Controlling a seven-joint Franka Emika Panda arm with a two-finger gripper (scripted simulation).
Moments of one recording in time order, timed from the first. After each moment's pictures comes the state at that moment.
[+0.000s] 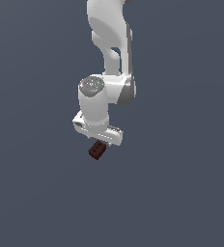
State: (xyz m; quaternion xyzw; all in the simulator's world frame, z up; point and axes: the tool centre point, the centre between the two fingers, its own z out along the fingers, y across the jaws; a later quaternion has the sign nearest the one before) arm 0.014 -0.056 0.120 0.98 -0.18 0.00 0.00
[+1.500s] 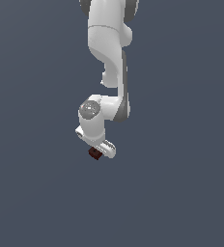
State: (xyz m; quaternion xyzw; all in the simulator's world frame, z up) arm 0.012 -0.072 0.033 0.95 -0.30 0.00 0.00
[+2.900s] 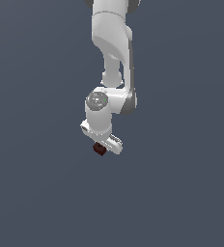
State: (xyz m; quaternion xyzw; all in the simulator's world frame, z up) arm 0.008 -0.045 0.066 0.95 -0.30 0.00 0.00
